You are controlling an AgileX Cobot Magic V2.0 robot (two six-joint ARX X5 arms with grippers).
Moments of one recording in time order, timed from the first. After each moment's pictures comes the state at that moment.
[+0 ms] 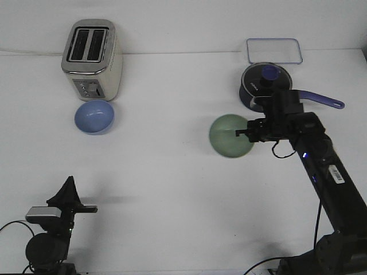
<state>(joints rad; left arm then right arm) -0.09 0.00 0.03 0.17 -0.08 -0.05 0.14 1.58 1.44 -0.90 -0.32 0.10</state>
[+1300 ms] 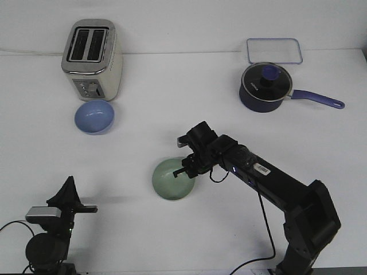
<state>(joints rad) -0.09 0.00 0.03 0.17 -0.08 -0.05 0.60 1.80 1.34 -0.73 -0.28 0.24</state>
